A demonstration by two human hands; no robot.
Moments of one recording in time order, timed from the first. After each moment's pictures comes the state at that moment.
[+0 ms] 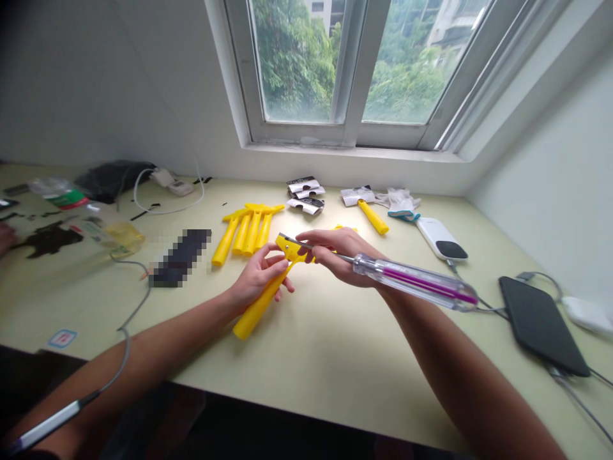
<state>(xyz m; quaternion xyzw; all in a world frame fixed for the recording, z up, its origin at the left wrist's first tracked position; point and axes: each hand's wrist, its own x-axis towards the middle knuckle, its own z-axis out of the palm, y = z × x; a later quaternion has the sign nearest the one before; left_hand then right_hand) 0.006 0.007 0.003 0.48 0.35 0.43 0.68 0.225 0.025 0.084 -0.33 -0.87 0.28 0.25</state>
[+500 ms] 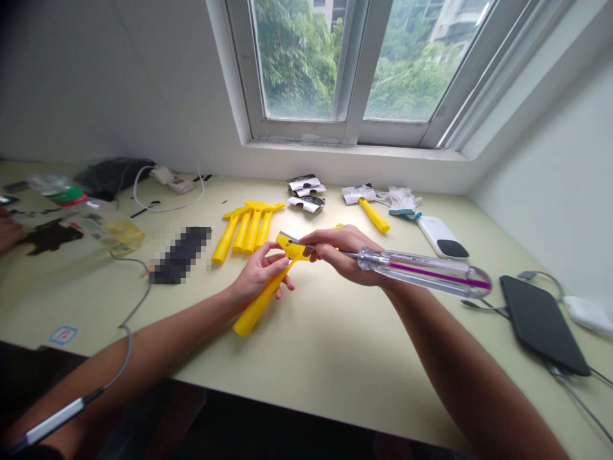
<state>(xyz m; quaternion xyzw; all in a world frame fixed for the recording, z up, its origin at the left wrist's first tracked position) 0.006 0.008 0.002 0.48 0.35 0.43 0.68 0.227 0.024 0.091 -0.32 -0.87 0.28 0.24</state>
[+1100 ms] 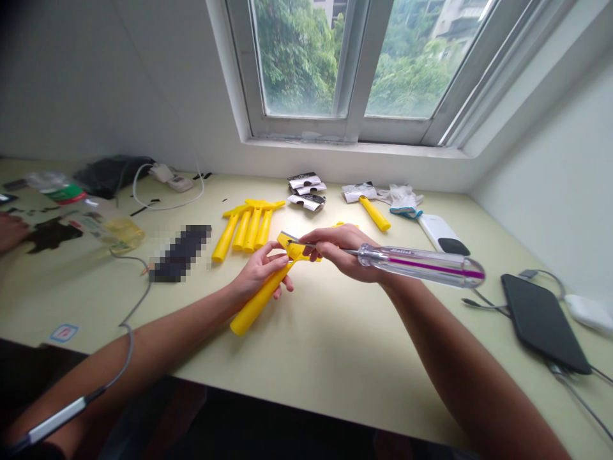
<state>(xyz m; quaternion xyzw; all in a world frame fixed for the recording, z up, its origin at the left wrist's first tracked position) 0.006 0.009 0.003 0.46 0.36 0.41 0.70 0.229 0.030 0.082 -0.32 -0.87 0.30 0.24</state>
